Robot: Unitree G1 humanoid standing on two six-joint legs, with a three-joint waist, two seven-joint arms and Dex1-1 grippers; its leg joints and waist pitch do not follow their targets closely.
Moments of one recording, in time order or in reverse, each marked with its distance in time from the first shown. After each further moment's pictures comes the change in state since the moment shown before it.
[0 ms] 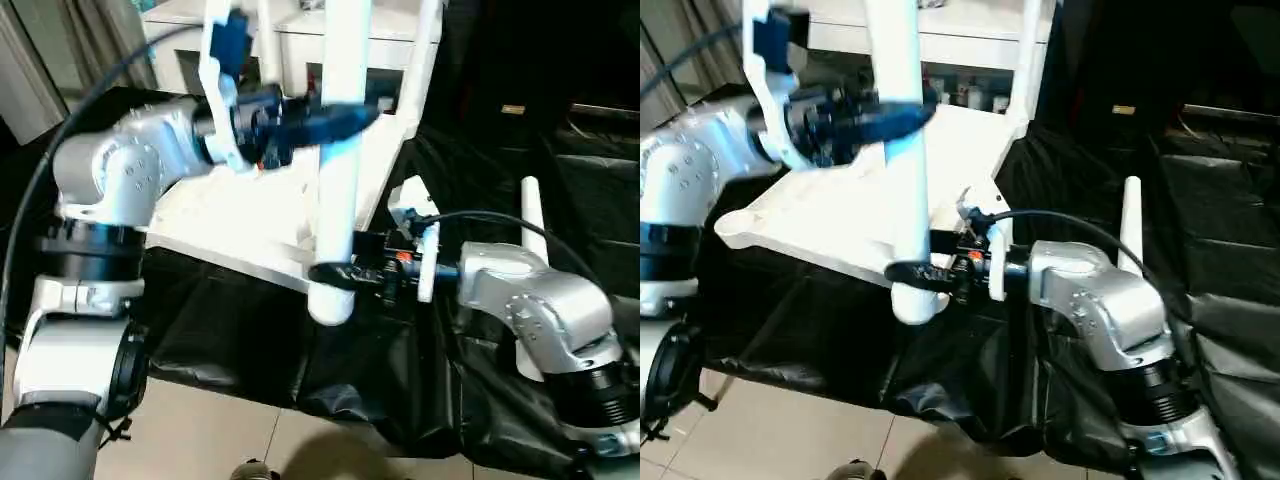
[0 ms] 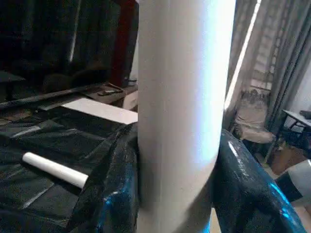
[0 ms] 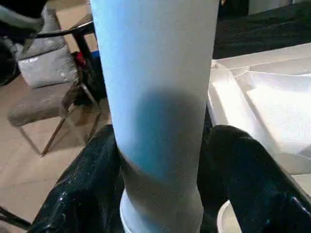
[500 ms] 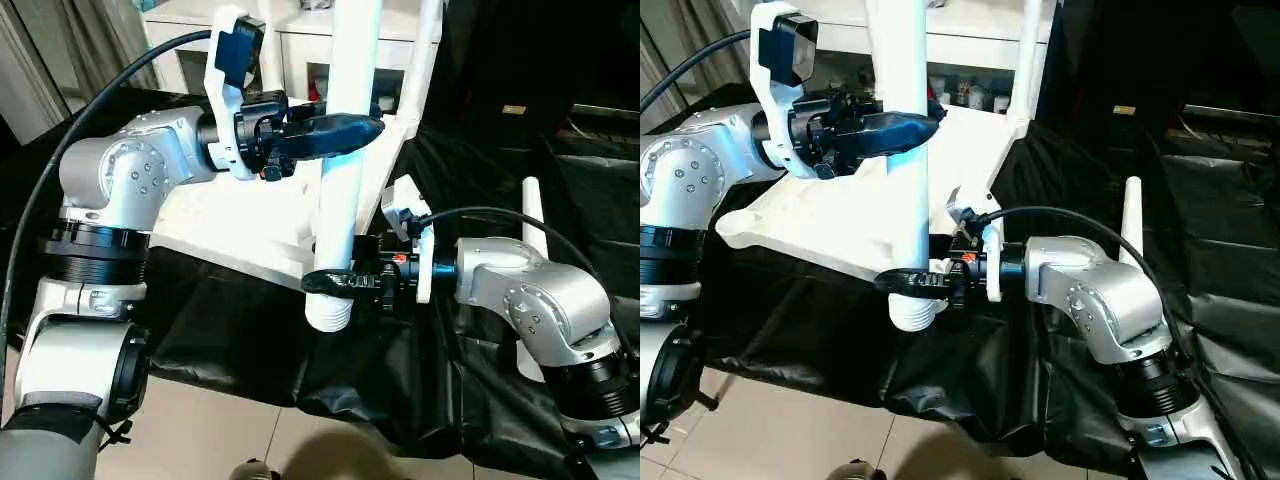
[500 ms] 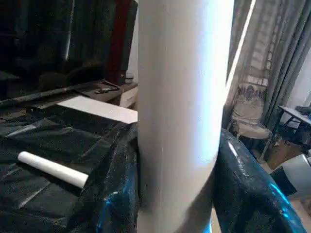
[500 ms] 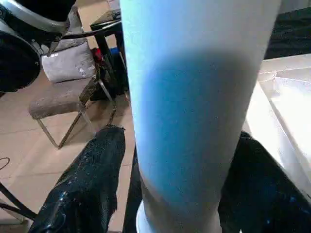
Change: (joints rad) left arm 0.000 -0.002 -0.013 -0.009 0.003 0.000 -0.010; right arm -0.031 0.017 0.022 0.001 0.010 0.020 0.038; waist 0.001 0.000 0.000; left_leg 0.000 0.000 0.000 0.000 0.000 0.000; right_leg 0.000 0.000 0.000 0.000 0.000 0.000
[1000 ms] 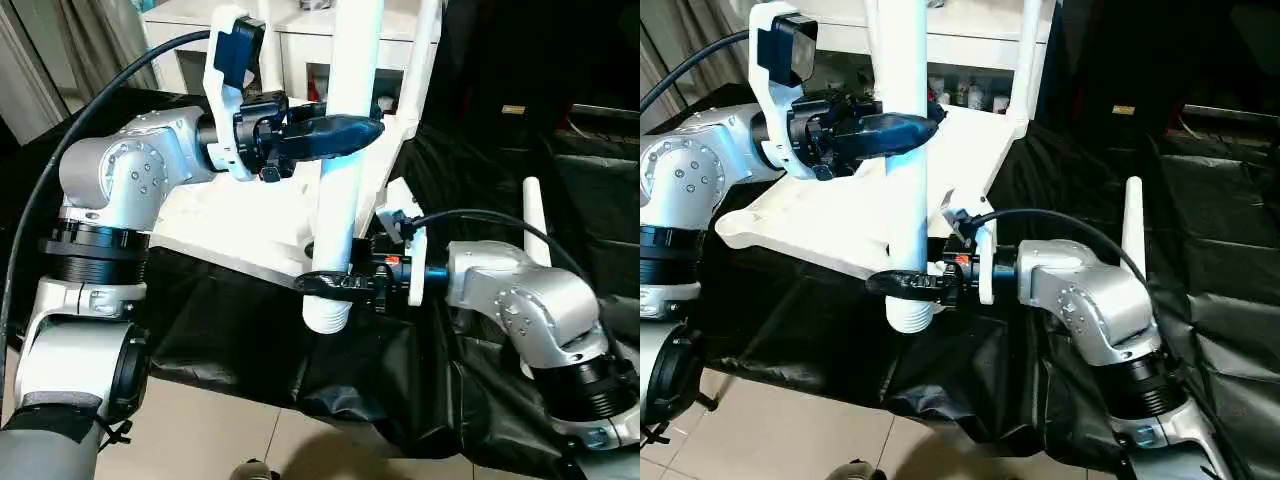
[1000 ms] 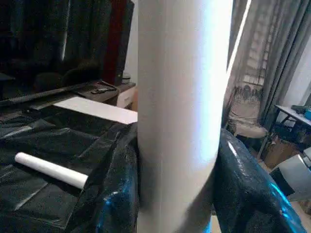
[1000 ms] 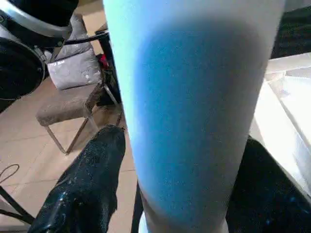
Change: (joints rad) left arm 0.000 0.000 0.000 0.000 0.000 -0.001 -0.016; right arm 0.007 0.037 0.000 0.021 0.000 0.005 -0.003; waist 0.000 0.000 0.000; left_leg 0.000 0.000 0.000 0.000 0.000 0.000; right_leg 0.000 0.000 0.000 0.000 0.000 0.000
